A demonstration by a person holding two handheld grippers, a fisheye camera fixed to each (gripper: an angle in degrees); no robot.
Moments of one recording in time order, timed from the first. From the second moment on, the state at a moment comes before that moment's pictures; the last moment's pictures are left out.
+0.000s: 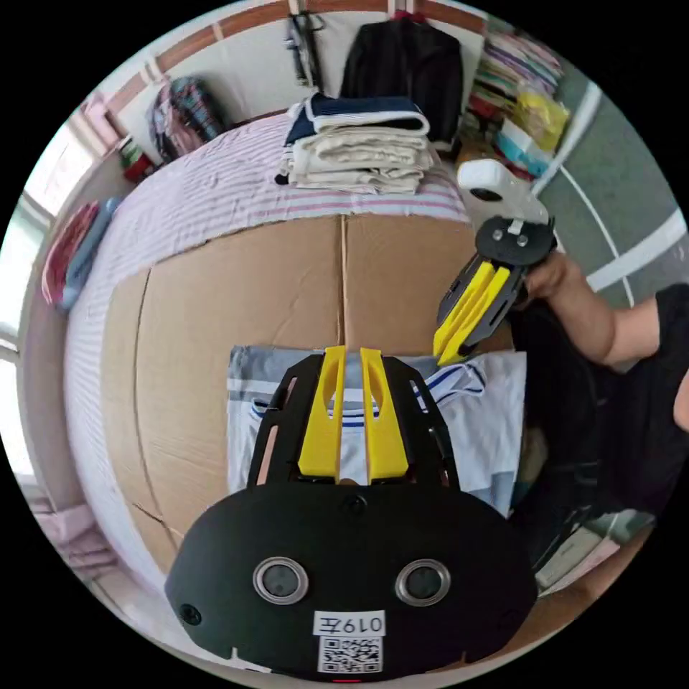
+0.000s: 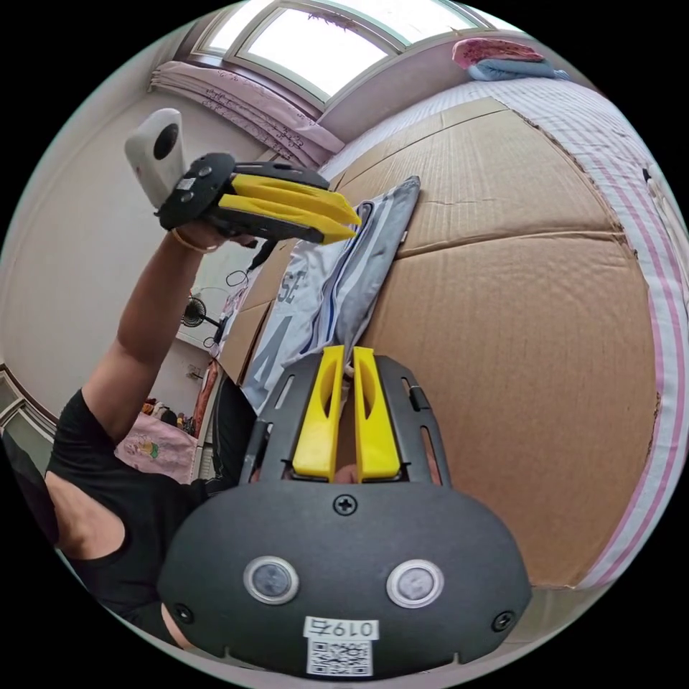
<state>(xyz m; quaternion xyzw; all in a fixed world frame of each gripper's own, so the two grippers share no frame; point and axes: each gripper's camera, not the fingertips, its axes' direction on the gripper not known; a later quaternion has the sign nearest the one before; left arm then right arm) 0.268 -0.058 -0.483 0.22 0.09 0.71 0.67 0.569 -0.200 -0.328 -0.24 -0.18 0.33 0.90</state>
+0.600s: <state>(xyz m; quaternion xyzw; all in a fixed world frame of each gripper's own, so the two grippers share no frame) 0.444 -0.015 -0.567 0.07 -0.08 0.86 0.49 0.564 -0.202 -0.331 -0.24 -0.18 0.32 0.90</state>
